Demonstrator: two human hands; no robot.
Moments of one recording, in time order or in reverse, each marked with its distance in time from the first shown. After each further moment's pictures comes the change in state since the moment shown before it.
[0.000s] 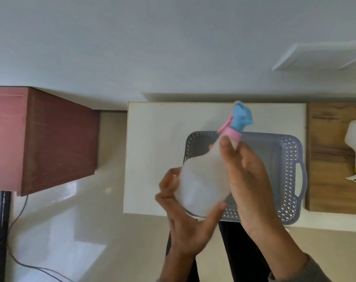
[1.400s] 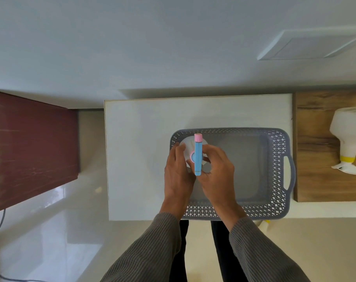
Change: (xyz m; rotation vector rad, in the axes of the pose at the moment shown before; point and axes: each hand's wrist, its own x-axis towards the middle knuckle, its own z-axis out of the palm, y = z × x) left_hand 0.069 -0.087 0.061 0.604 -0.397 -0.177; right_hand 0.061 0.105 -0.006 -0.588 0.100 -0.368
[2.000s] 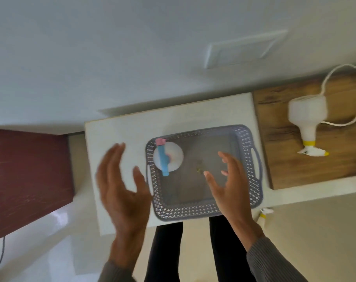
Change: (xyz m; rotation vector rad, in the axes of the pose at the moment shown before) left_hand -0.051 0.059 -0.096 0.030 0.555 0.263; right_hand -0.041 0.030 -0.080 -0.033 0.144 0.141
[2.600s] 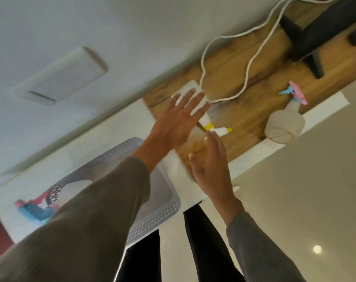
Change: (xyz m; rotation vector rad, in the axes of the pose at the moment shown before) left_hand -0.038 0.241 0.319 0.430 -0.824 1.303; right_hand 0.050 0.141 -0.172 0.013 0.189 0.259
